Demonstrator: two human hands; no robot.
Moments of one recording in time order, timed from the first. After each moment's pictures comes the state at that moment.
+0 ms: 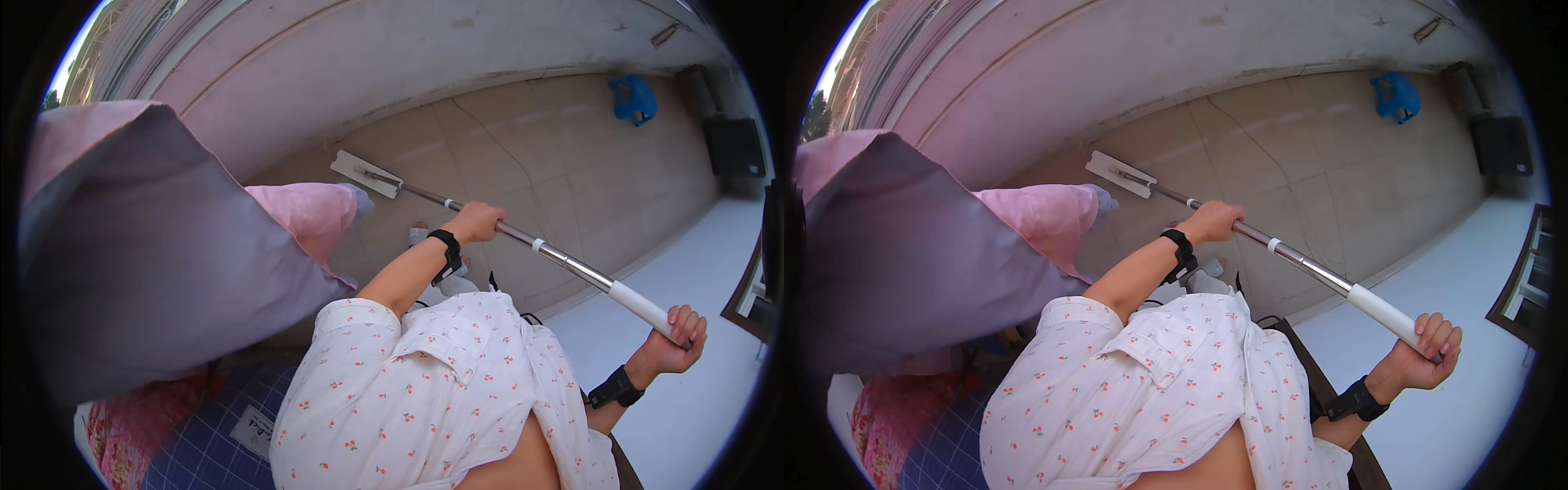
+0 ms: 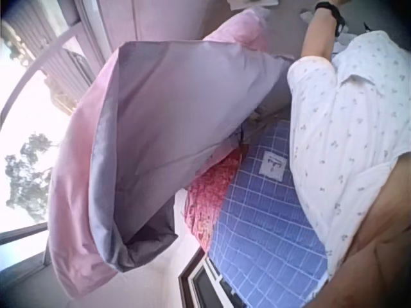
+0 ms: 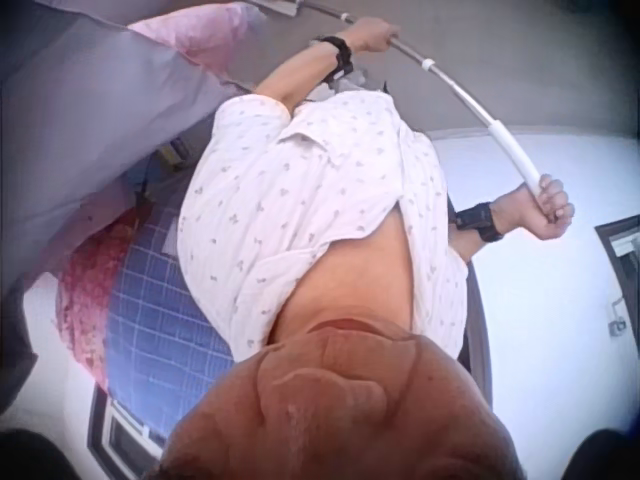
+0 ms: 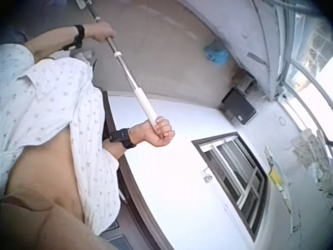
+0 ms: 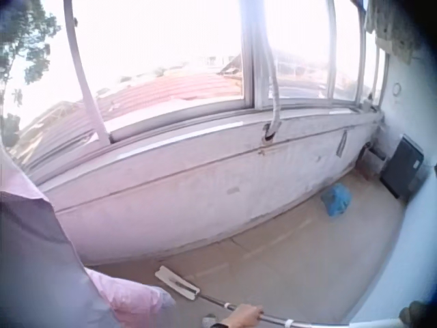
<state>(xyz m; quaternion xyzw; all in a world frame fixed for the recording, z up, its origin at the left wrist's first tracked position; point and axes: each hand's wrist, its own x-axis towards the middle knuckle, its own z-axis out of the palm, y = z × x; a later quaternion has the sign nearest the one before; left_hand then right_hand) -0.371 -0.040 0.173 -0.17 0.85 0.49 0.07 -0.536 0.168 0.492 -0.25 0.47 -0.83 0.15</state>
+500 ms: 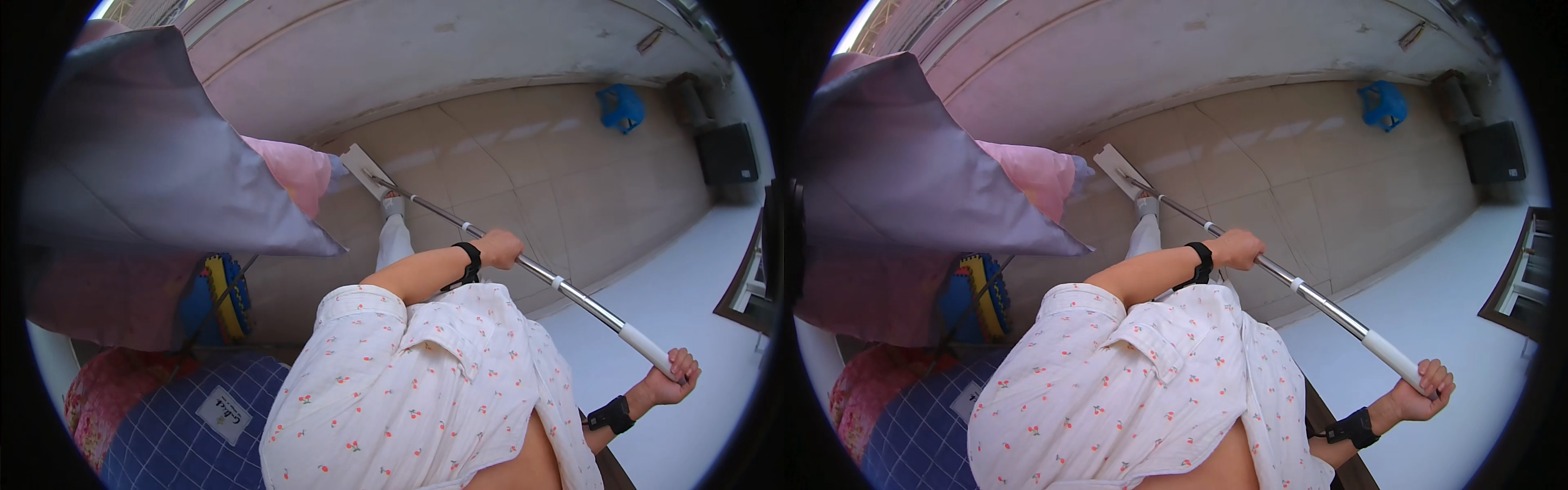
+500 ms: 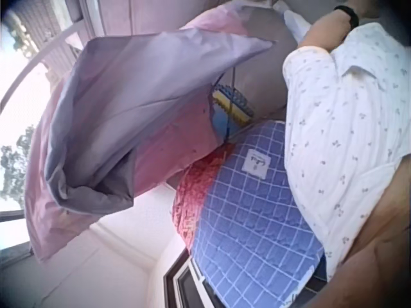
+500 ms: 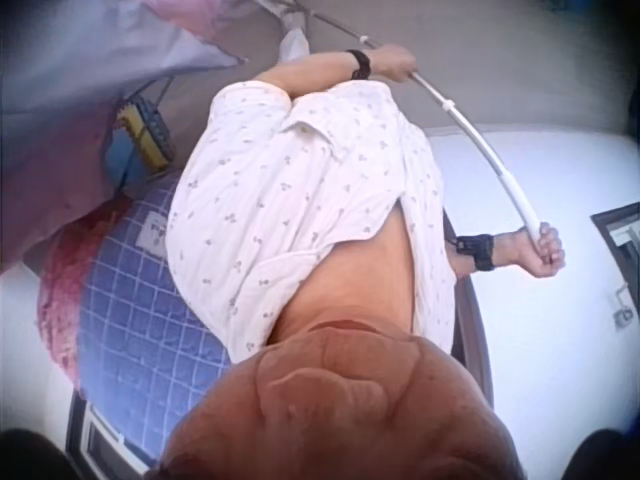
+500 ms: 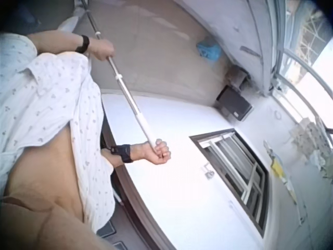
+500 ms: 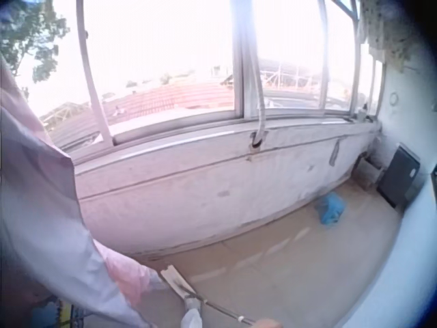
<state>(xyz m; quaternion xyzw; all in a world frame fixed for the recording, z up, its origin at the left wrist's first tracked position) -0.371 -0.064 0.179 -0.09 0.86 0.49 0.10 -0.540 0.172 0.506 -0.21 0.56 -0.80 0.11</state>
